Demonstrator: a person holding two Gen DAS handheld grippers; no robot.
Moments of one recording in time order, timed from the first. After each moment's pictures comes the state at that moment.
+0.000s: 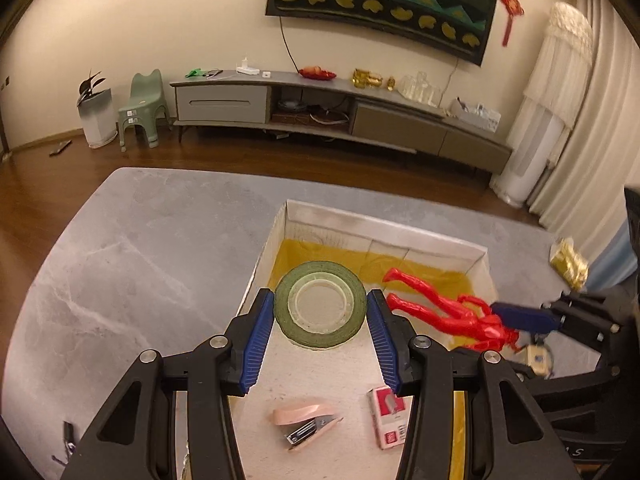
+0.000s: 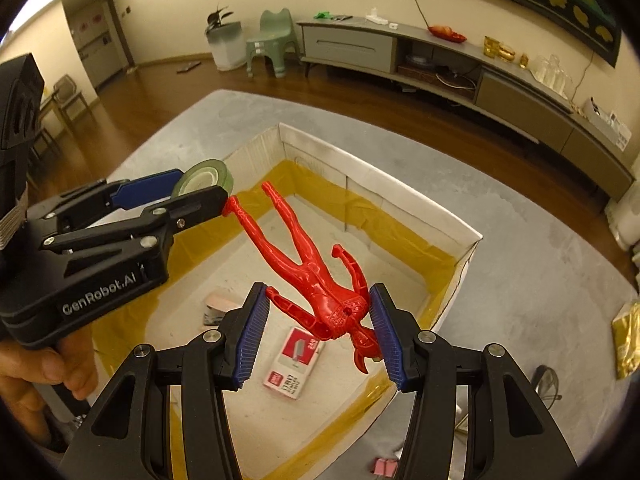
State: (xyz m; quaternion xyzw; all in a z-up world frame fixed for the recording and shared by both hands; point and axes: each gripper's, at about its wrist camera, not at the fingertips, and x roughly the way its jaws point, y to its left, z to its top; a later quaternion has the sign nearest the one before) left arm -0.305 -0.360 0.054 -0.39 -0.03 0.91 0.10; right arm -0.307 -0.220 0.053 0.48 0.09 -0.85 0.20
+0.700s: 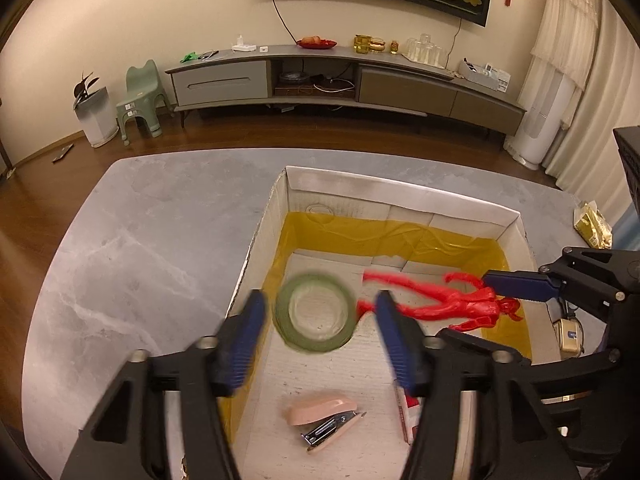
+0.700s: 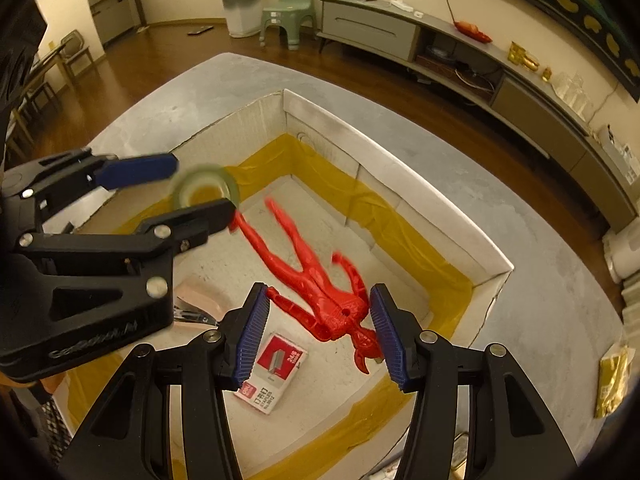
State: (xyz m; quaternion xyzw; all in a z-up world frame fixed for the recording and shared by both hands) left arm -0.330 -0.348 0.030 -0.44 0.01 0.89 0.09; right arm -0.337 -0.239 0.024 0.49 0.16 -0.83 0.21
